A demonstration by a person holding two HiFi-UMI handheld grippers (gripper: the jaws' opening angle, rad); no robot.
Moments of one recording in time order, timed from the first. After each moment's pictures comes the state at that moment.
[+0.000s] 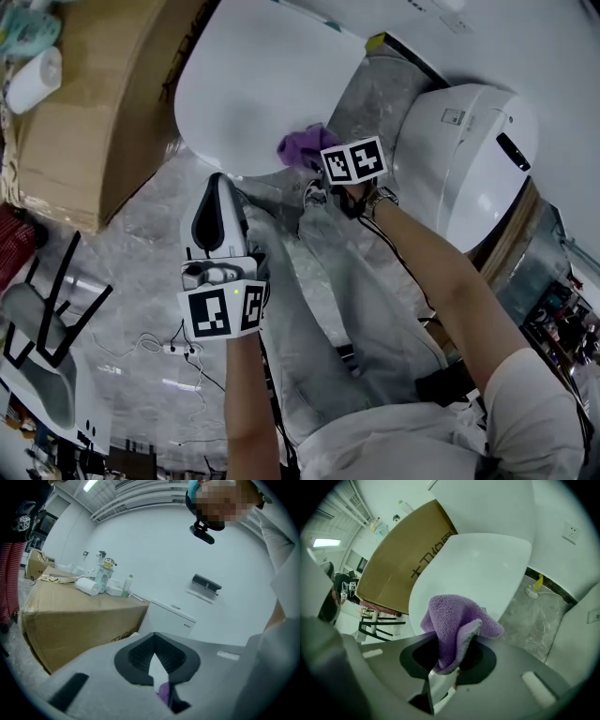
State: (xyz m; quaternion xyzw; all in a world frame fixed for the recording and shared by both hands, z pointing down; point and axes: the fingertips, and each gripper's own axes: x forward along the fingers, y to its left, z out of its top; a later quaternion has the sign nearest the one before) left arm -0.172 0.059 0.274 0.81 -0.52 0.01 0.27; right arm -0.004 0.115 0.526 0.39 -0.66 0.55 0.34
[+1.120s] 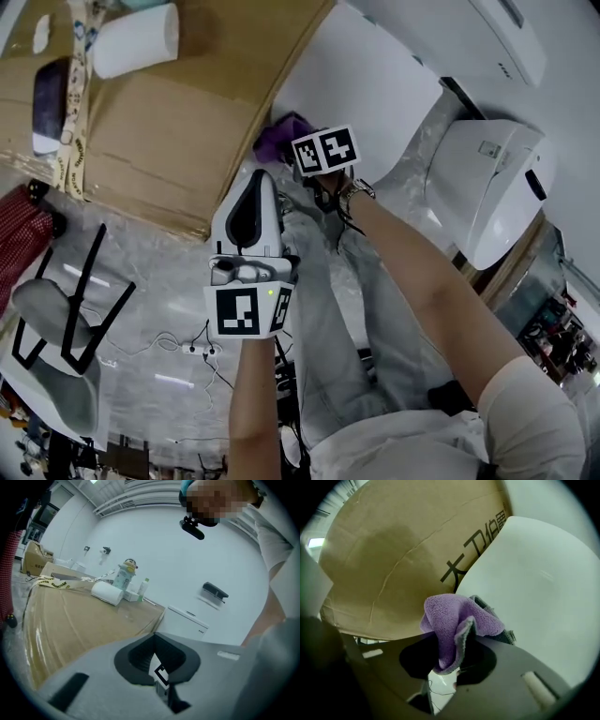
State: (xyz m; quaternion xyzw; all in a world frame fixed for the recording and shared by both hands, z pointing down) left arm -0.310 -0.016 0.294 0.82 -0.50 0.00 0.29; right arm -0.247 -0.002 0.554 0.36 -0.67 0.56 0.34
